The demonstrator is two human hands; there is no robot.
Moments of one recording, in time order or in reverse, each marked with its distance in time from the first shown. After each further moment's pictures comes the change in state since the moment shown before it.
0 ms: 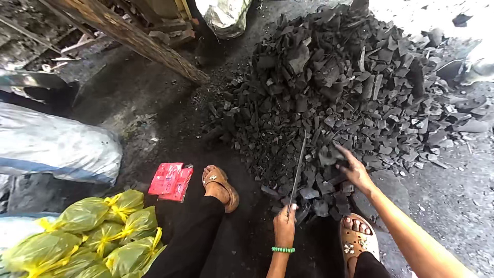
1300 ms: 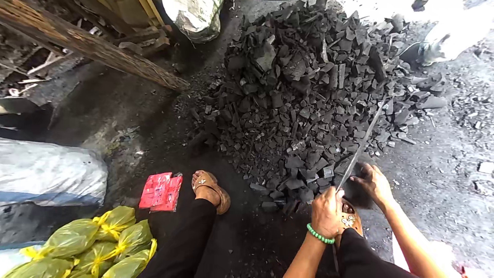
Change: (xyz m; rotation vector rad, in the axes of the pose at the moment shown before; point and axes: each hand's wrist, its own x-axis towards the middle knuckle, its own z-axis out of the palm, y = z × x) left_hand -0.037 0.124 0.076 -0.014 -0.069 0.633; right_hand -0.106 0.064 -0.044 -0.260 0.185 0.353
